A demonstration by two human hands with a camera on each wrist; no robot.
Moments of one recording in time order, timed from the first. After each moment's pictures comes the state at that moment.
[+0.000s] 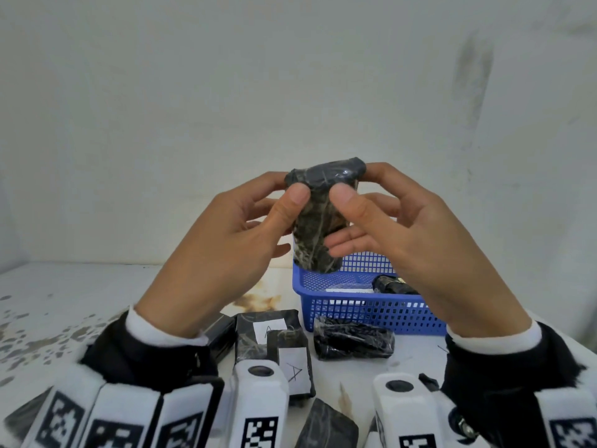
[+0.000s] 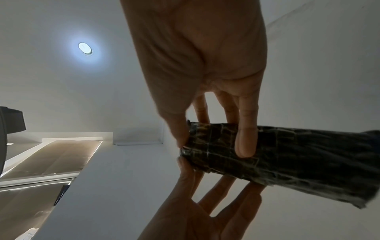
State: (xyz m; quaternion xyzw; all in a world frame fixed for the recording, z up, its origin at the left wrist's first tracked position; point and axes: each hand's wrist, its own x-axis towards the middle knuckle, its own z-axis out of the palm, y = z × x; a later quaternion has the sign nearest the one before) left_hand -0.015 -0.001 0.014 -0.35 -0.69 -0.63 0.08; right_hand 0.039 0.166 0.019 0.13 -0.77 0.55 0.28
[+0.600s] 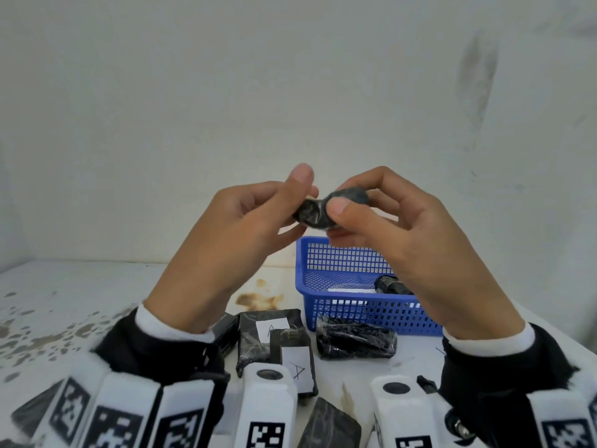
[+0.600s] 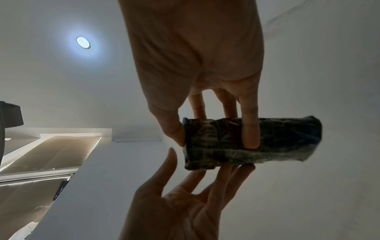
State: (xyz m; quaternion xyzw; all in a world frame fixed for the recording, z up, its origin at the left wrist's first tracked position) left_hand -0.012 -0.002 0.019 -0.33 -0.64 -0.70 0.03; right_hand 0.036 0.162 0.015 0.15 -0.78 0.53 0.31
